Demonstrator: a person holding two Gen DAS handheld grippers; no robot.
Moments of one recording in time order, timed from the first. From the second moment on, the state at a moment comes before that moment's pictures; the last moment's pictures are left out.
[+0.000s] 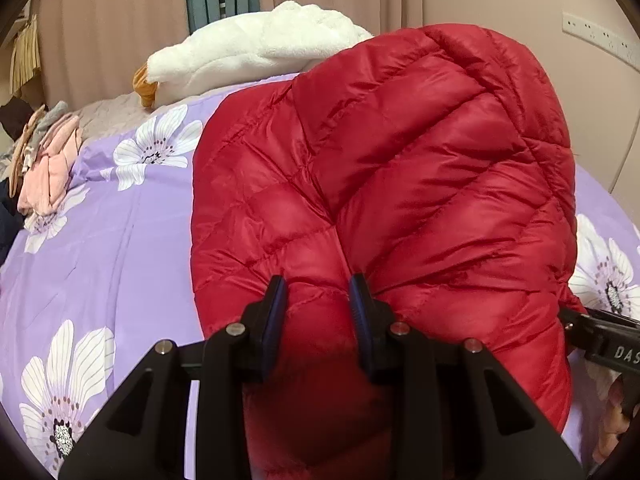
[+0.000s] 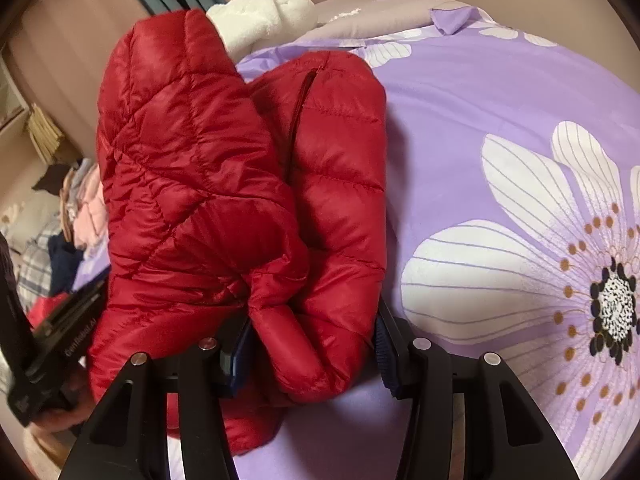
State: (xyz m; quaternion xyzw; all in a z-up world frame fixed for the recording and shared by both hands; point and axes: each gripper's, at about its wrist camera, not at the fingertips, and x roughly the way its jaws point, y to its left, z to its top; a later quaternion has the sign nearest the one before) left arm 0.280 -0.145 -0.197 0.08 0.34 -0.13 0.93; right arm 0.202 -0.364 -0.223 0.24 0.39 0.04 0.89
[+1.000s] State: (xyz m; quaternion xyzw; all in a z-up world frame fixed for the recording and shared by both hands) left arm 0.345 -0.114 -0.141 0.00 0.36 -0.12 0.92; right arm 0.206 -0.340 -0.165 0.16 0.37 0.14 0.91
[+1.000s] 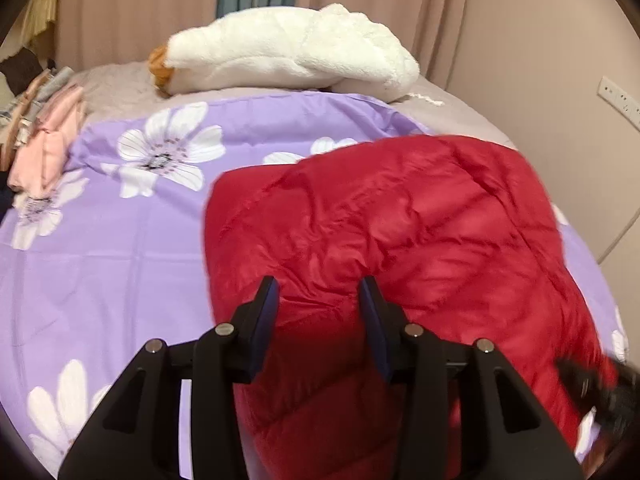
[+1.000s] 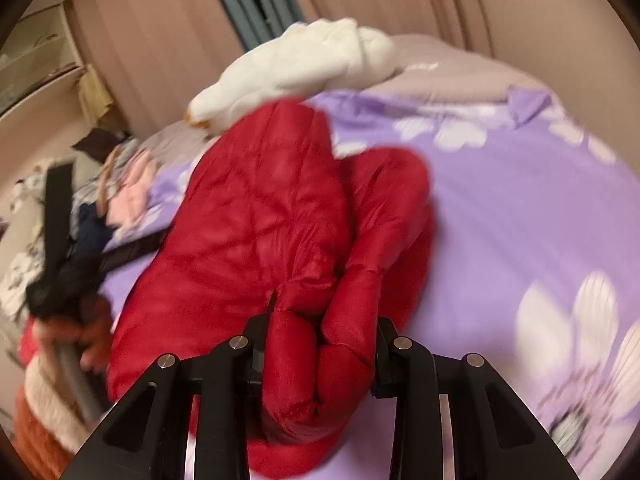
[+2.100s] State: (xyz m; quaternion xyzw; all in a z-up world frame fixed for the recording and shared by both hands) left arm 0.381 -0.083 -0.175 0.00 0.43 -0.09 0.90; right arm 0.307 -0.358 -0.143 0.15 0.43 0.19 0.87
